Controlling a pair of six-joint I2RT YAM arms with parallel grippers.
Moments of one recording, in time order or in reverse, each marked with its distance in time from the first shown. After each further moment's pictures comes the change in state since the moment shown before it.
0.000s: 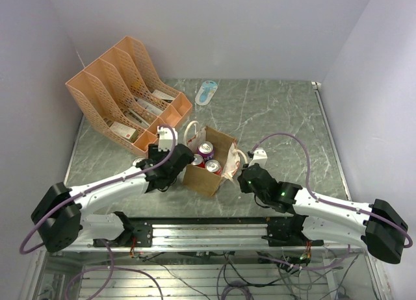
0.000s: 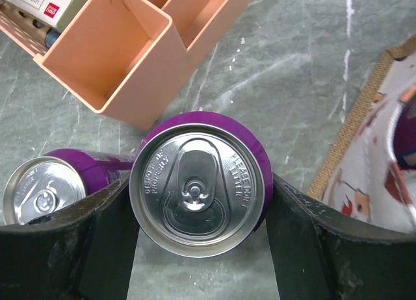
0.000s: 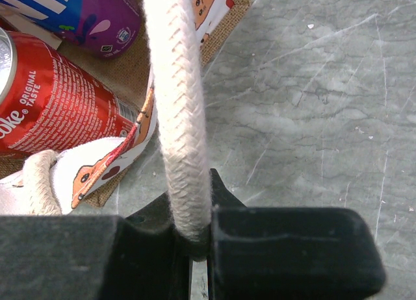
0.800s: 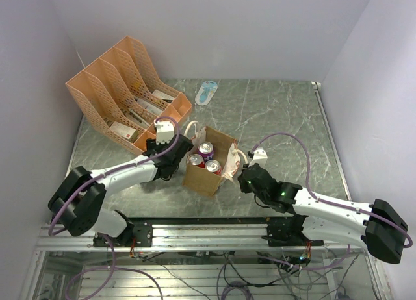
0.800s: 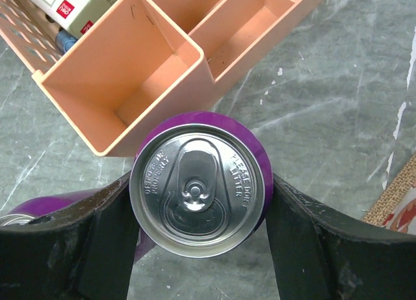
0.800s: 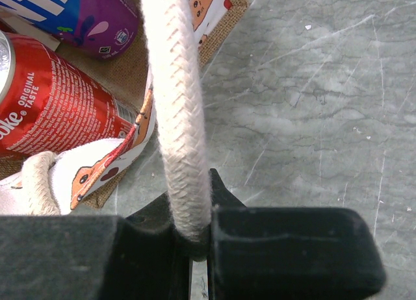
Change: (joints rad) left arm 0.147 0.207 0.029 0.140 -0.005 -0.001; right arm 0.000 0.000 0.000 0.000 0.007 0.000
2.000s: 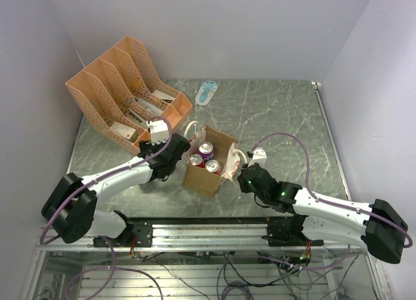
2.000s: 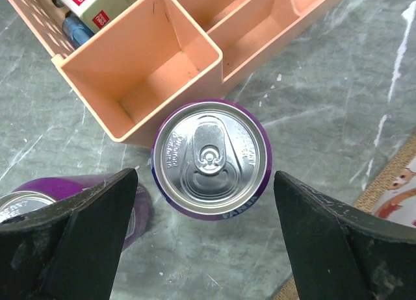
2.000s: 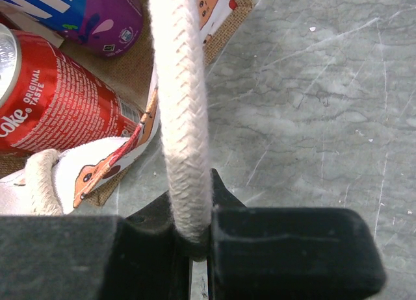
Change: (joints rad) left arm 0.010 -0.046 0.000 -0.060 0.002 -0.108; right arm 0.001 0.007 0.004 0.002 -0.009 -0.012
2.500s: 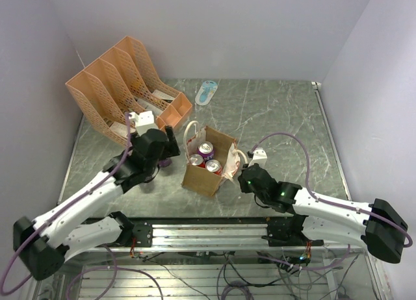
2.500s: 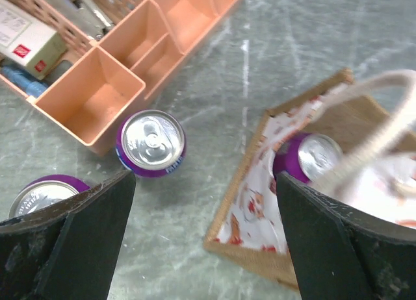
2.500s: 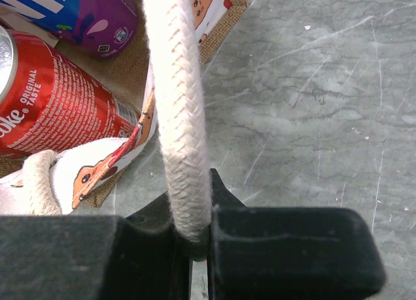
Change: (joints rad) left arm 0.000 -0.356 0.082 -0.093 0.230 0.084; right arm 0.002 -0.006 0.000 -0.008 0.011 0.003
